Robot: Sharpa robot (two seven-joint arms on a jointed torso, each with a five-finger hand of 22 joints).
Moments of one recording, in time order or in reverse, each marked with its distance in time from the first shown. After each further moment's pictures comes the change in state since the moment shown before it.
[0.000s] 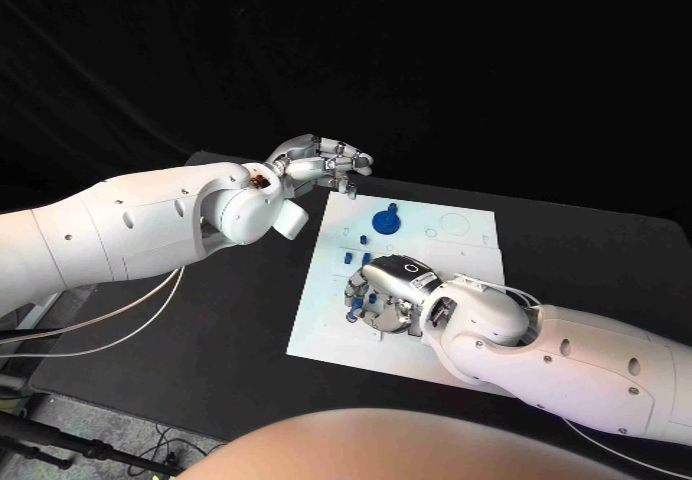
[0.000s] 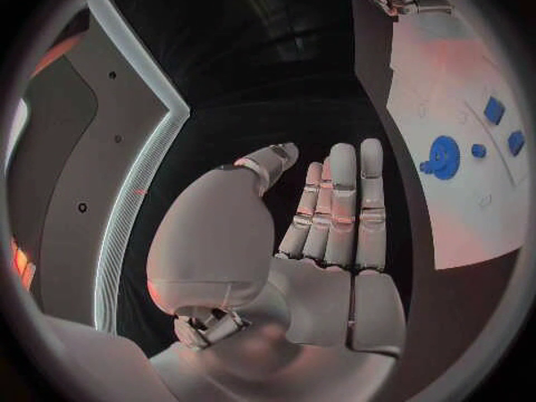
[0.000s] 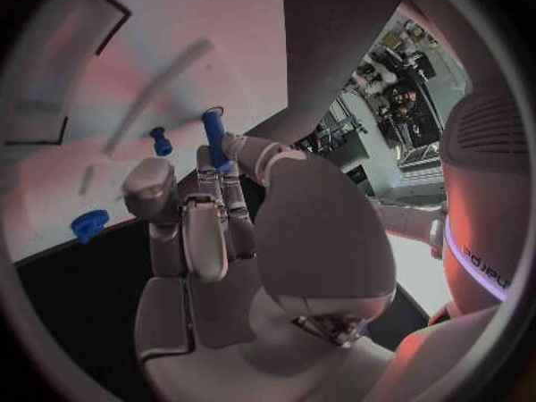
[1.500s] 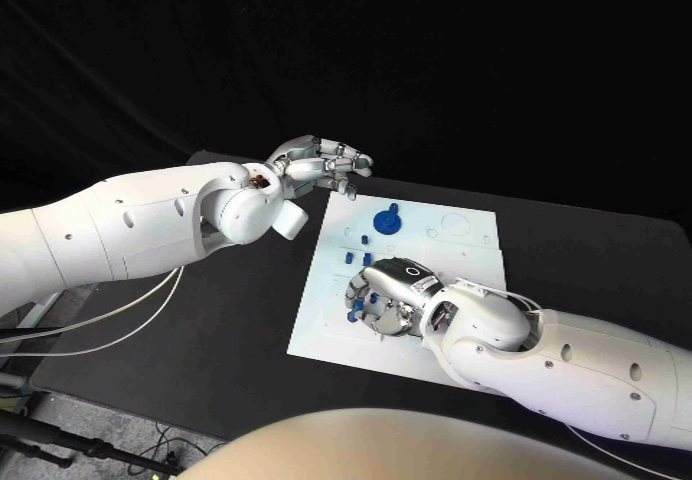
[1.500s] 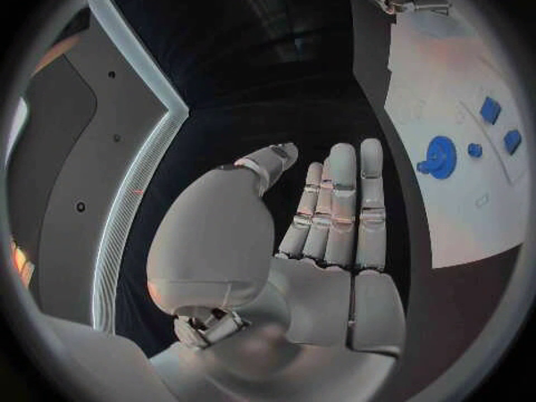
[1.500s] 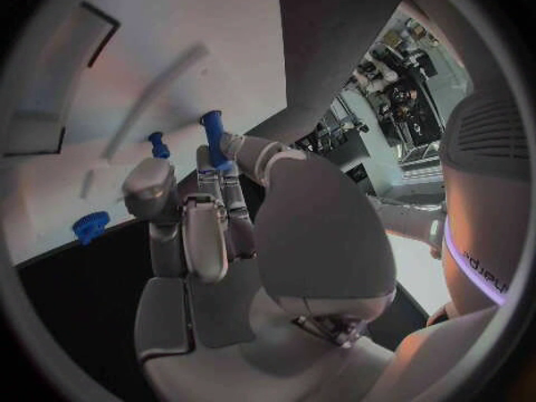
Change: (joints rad) left arm 0.000 -0.002 0.000 -0.004 -0.002 0.011 -0.010; left_hand 0.000 0.000 -0.003 0.003 0.000 -0.007 0.000 0.003 0.000 0.000 0.000 0.000 -0.001 0.000 0.000 0.000 0.000 0.000 0.000 0.000 -0.004 -0.003; right arm -0.007 -0.004 -0.005 0.007 -0.003 -0.020 -0.011; right_hand 0.003 0.002 0.011 -0.011 0.010 -0.003 0.003 0.000 0.006 0.000 0.000 -0.005 0.004 0.000 0.000 0.000 0.001 0.000 0.000 0.000 0.000 0.001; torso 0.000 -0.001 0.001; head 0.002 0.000
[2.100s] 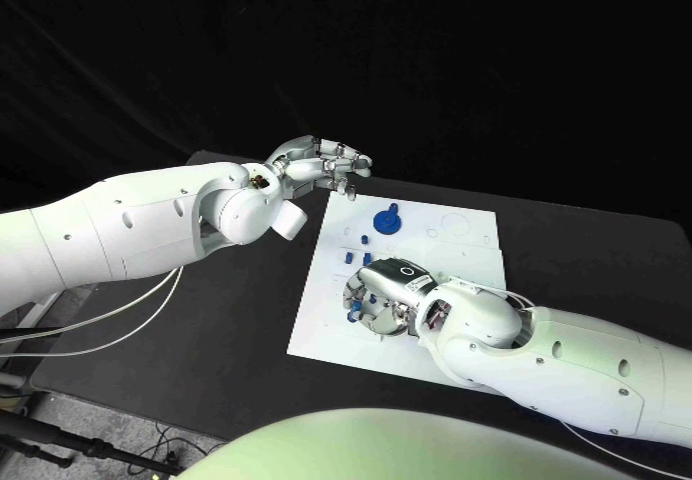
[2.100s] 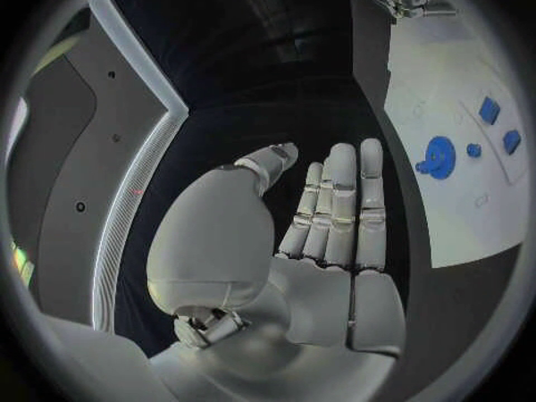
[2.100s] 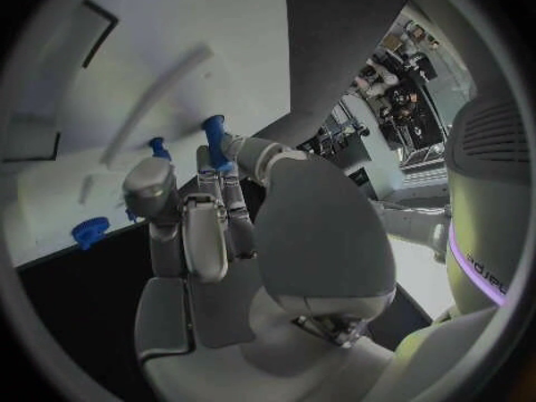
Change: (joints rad) left arm 0.000 -0.002 0.000 0.002 -0.001 0.001 -0.002; left_hand 0.000 0.000 0.000 0.000 0.000 0.000 0.000 0.000 0.000 0.000 0.000 0.000 0.000 0.000 0.000 0.000 0.000 0.000 0.000 0.000 0.000 0.000; right arm 0.000 0.026 -0.001 -0.025 -0.006 0.028 -0.009; right_hand -0.014 0.003 0.004 -0.009 -0.001 -0.013 0.002 0.000 0.004 0.000 0.000 -0.001 0.003 0.000 0.000 0.000 -0.005 0.000 0.000 0.000 -0.008 0.000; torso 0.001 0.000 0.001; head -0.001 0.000
